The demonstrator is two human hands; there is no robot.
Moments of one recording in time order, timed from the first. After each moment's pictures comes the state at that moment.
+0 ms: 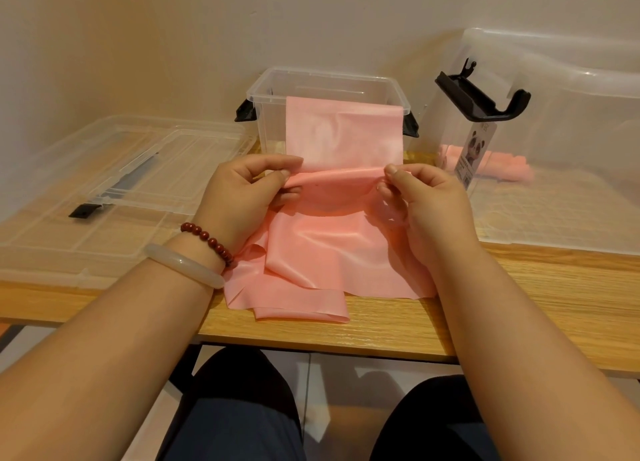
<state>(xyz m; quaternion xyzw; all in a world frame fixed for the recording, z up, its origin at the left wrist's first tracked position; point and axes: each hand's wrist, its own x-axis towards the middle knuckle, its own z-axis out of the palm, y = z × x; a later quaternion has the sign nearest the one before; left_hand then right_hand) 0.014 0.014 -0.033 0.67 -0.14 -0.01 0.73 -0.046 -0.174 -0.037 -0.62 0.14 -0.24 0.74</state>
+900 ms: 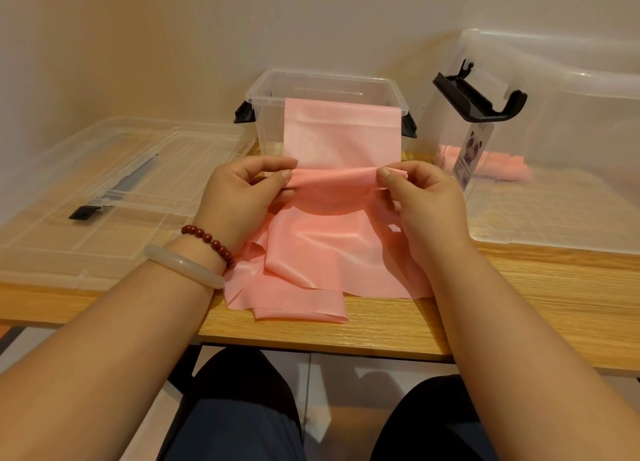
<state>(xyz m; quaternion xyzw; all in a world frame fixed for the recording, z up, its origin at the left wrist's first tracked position) 0.019 0.015 -0.040 0.69 -0.12 0.01 0.71 -0.040 -0.181 -0.043 -0.71 0.15 -0.27 0.63</state>
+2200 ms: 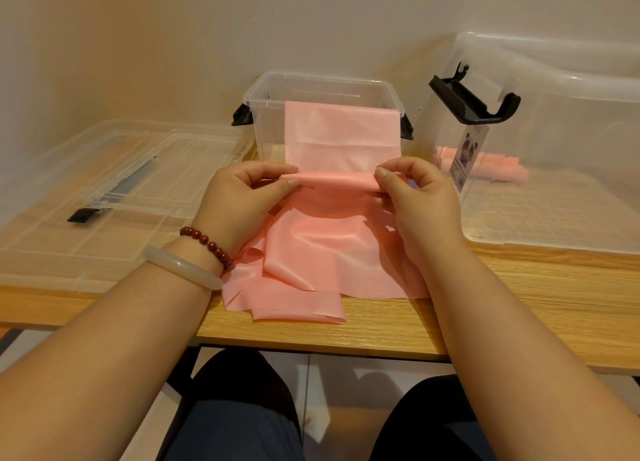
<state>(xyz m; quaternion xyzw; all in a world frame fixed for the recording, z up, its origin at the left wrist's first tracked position) 0.018 0.016 -0.039 0.72 -0.14 0.01 0.68 -0.036 -0.180 -0.042 -0.71 0.14 -0.29 0.62</state>
